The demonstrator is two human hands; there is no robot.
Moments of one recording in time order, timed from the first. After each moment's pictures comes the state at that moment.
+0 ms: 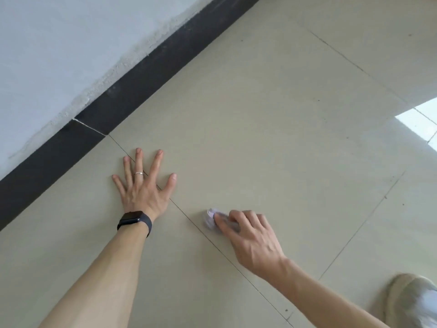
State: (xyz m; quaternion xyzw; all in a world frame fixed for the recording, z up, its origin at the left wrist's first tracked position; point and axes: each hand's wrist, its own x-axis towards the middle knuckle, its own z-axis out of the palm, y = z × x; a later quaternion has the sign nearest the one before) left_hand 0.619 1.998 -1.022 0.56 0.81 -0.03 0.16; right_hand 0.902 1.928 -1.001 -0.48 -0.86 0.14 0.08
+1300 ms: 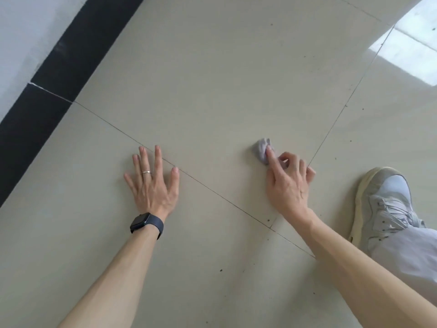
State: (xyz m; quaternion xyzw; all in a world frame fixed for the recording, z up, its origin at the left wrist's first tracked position) left_hand 0.684 1.881 -1.016 0.62 0.77 0.02 0.17; right_hand 0.988 1.850 -1.004 -0.77 -0.62 0.07 0.13
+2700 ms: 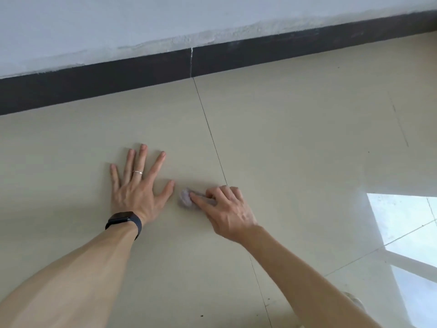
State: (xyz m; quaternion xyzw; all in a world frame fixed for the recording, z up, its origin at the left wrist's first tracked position) left_hand 0.569 1.835 -1.020 0.46 0.87 0.03 0.16; right_hand 0.794 1.939 -0.997 -0.22 -0.96 0.14 0.05
